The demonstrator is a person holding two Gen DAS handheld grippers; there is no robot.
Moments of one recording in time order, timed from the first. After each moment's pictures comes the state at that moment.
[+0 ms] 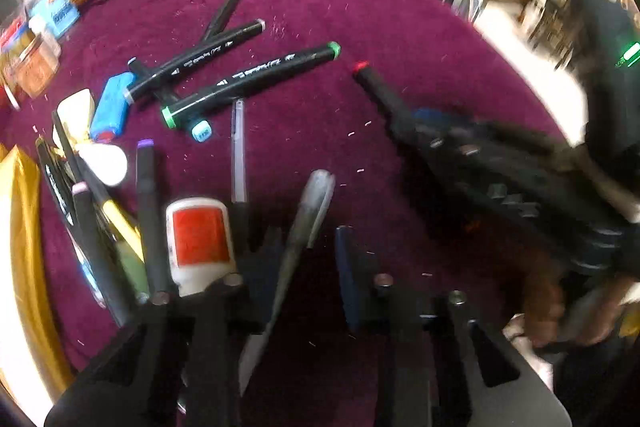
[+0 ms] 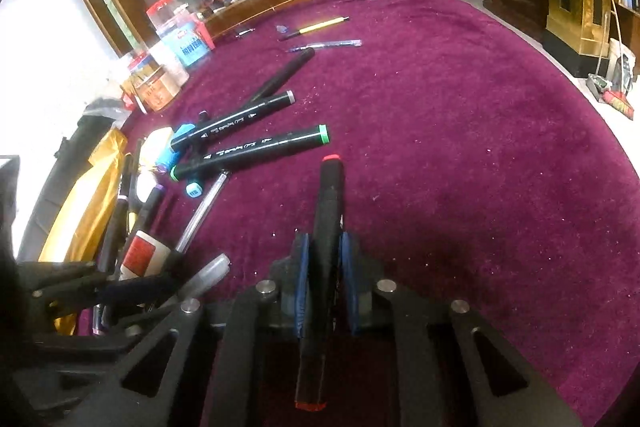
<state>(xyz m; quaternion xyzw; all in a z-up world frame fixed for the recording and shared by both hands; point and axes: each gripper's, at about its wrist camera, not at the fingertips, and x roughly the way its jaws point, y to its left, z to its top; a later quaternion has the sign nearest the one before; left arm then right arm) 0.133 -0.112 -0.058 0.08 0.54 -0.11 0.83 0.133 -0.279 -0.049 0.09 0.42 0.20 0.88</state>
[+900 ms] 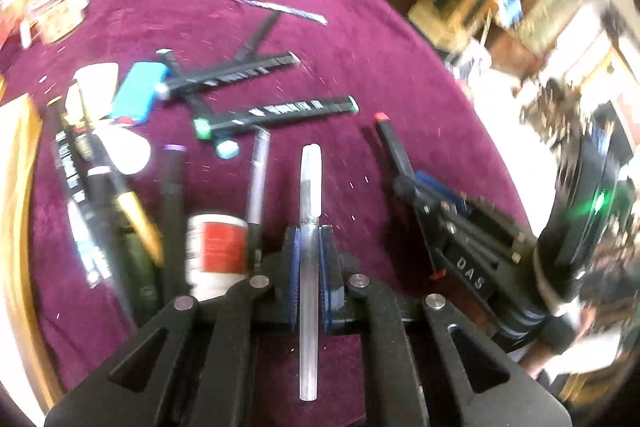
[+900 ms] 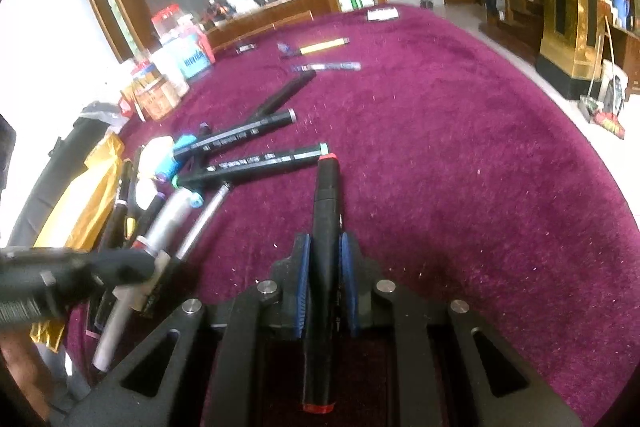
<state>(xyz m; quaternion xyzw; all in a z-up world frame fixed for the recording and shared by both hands) 0.133 -0.053 -0.022 -0.11 0.51 -0.10 0.85 0.117 -0.274 -0.038 0.08 0.38 0.18 0.90</state>
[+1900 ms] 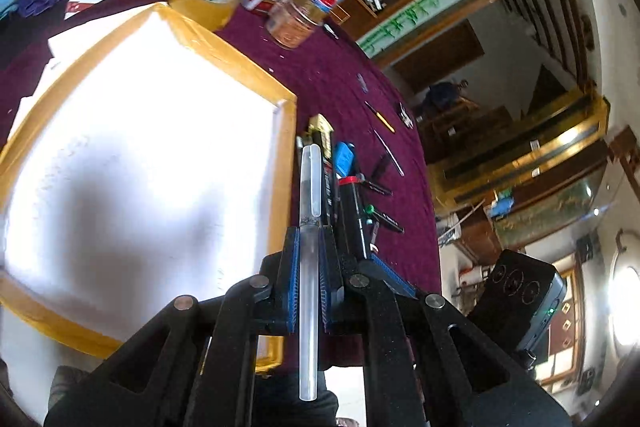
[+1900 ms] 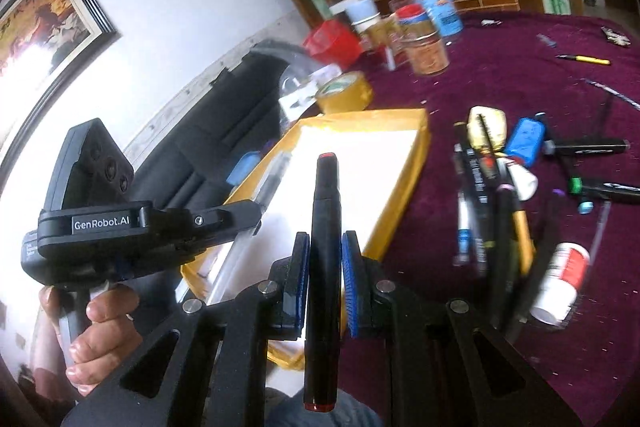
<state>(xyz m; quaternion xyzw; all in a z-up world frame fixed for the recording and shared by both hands) -0.003 0.187 0.018 -0.41 0.38 0.00 0.83 0.043 -0.034 0.024 0.07 0.42 0.47 0.77</state>
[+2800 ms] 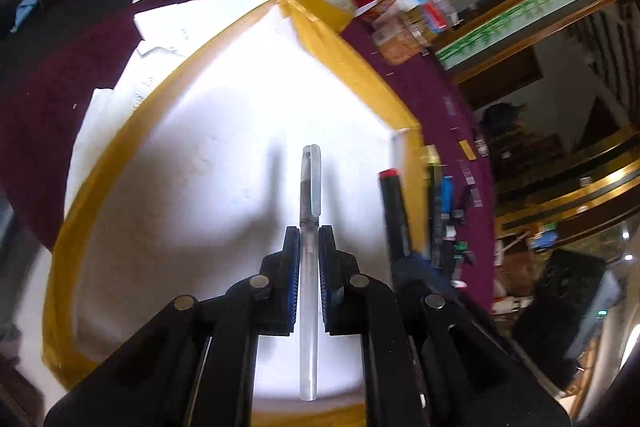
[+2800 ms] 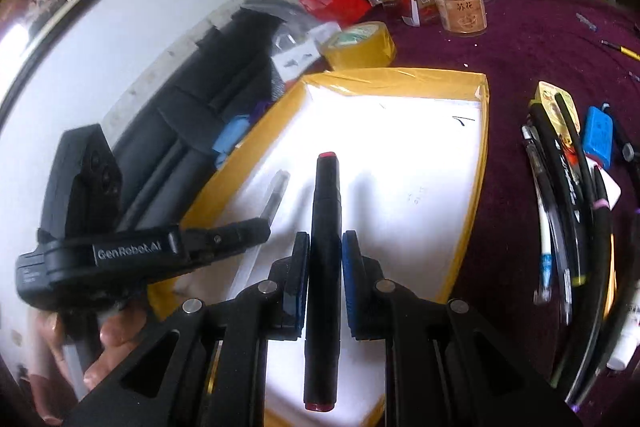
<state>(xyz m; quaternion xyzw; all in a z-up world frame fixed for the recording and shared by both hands) -0.004 0.259 -0.045 -0.41 0.43 0.10 0.80 0.051 0.065 -0.005 0.01 0.47 0.46 0.76</state>
